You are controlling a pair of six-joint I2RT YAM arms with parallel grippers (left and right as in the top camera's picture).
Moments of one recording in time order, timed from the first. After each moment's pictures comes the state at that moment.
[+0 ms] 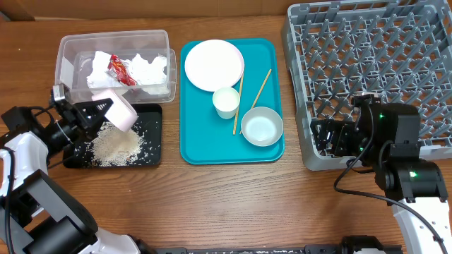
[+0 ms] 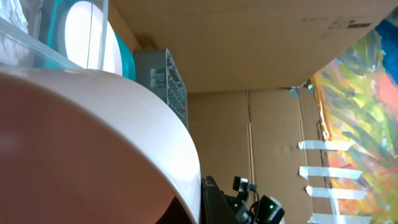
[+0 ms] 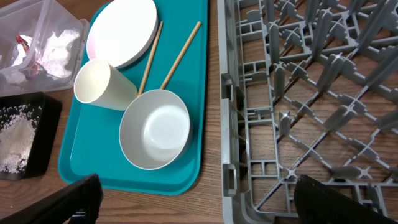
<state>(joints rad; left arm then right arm) 0.68 1.74 1.13 -0.79 1.54 -0.10 0.01 0.99 0.90 -0.74 -0.33 0.18</state>
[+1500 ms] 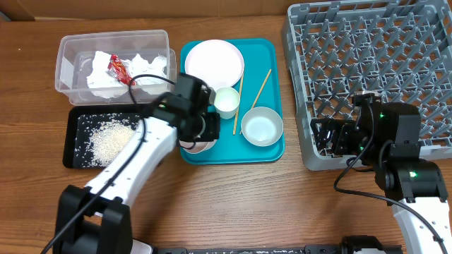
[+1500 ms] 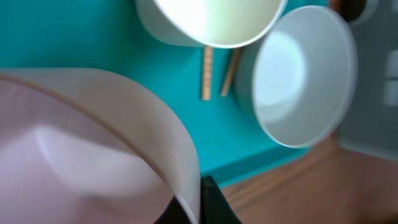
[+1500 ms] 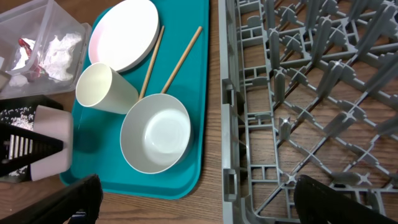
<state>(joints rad) -0.39 1.62 1.13 -0.71 0.25 -0.39 0.01 0.99 0.90 -0.72 -0.33 0.18</state>
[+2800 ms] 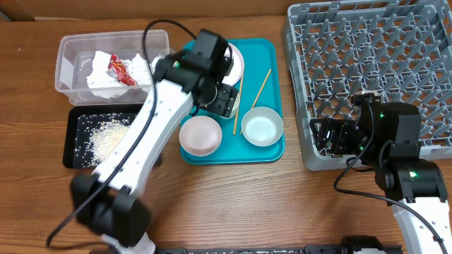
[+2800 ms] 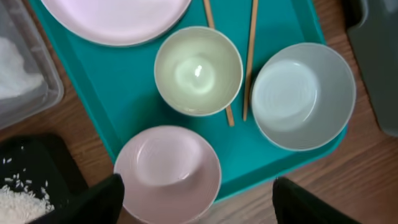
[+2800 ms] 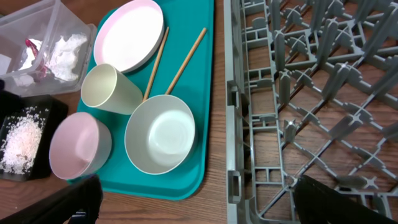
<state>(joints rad) -0.45 1.86 1.79 -1.23 0.03 -0.09 0.01 0.99 0.90 -0.72 -0.35 0.18</state>
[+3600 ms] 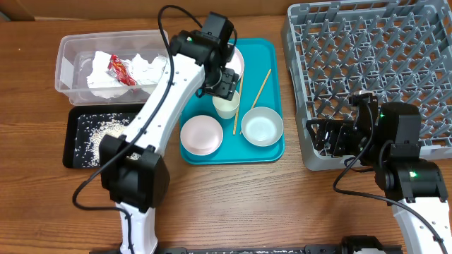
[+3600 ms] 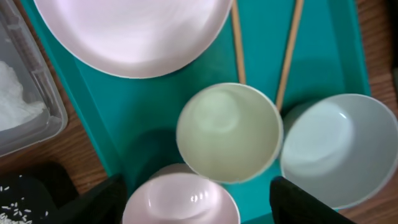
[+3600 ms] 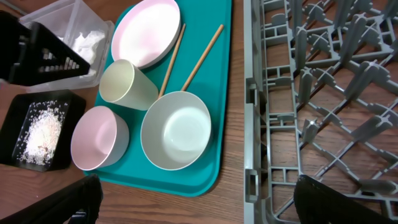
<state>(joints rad) -0.40 2.08 1.98 -1.22 0.01 -0.12 0.01 0.99 0.90 -0.72 -0.41 0.18</state>
